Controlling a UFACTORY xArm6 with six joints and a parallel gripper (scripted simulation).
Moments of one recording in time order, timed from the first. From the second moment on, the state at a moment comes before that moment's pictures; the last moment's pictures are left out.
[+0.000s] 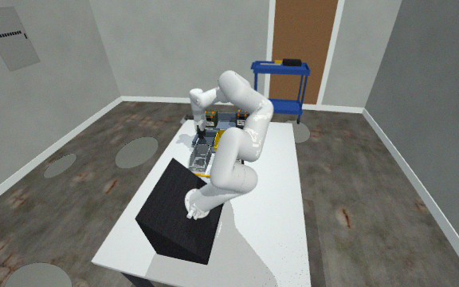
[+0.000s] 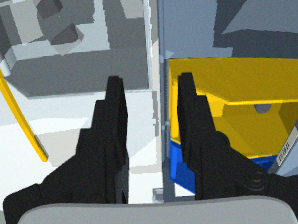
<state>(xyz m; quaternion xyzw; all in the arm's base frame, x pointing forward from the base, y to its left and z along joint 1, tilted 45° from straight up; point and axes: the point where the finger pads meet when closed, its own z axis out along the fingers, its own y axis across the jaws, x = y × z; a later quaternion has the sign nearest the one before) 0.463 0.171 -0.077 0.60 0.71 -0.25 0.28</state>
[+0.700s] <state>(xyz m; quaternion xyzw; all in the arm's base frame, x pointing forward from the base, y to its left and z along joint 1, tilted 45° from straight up) 0.463 0.164 -0.083 0.60 0.71 -0.25 0.28</state>
